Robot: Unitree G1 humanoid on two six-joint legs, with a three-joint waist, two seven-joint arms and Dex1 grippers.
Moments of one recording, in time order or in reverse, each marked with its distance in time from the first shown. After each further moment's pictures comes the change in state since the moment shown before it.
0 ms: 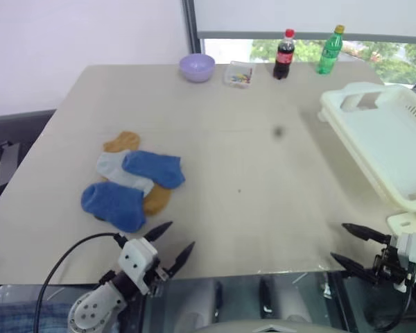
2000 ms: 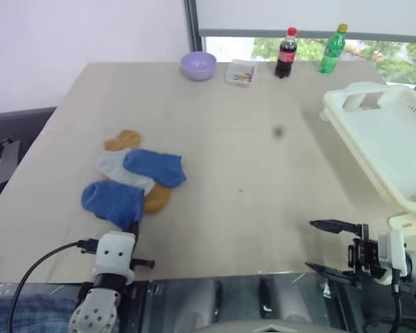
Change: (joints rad) left arm 0.045 -0.225 0.132 -0.130 0.263 0.173 0.407; right arm -0.073 -0.056 0.146 -0.213 -0.001 0.000 0.007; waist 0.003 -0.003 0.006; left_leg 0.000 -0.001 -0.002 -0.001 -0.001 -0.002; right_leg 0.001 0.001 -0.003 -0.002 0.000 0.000
